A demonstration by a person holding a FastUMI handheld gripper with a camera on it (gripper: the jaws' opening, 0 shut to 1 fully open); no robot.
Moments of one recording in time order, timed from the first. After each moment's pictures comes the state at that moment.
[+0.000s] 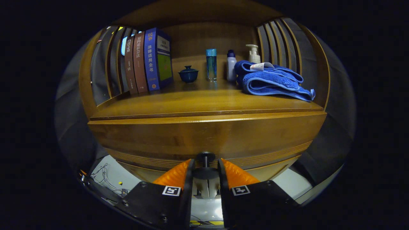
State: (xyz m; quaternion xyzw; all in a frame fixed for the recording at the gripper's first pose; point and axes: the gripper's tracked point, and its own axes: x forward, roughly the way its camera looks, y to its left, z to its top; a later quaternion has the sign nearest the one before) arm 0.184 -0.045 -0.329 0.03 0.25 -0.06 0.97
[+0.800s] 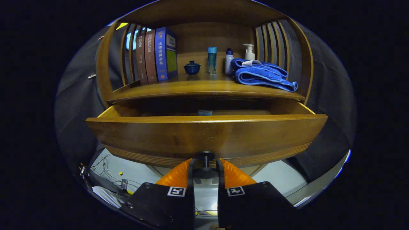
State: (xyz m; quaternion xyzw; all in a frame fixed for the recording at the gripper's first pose) arm 0.094 -0.034 -0.327 0.01 0.28 -0.06 0.96
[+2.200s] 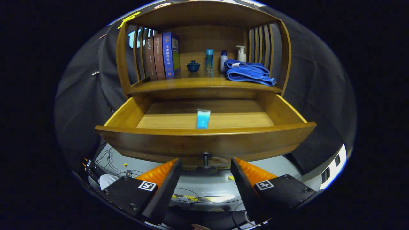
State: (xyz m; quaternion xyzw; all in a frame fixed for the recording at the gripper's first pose) arm -0.003 -0.021 -0.277 0.02 0.31 -0.07 0.95
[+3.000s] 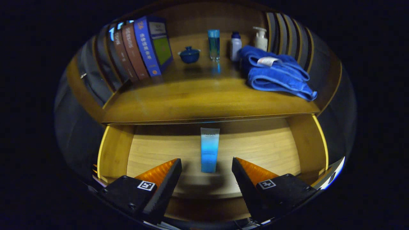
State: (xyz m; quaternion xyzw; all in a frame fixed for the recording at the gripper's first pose) arm 0.162 -0.034 -0.300 0.06 0.46 -0.06 0.89
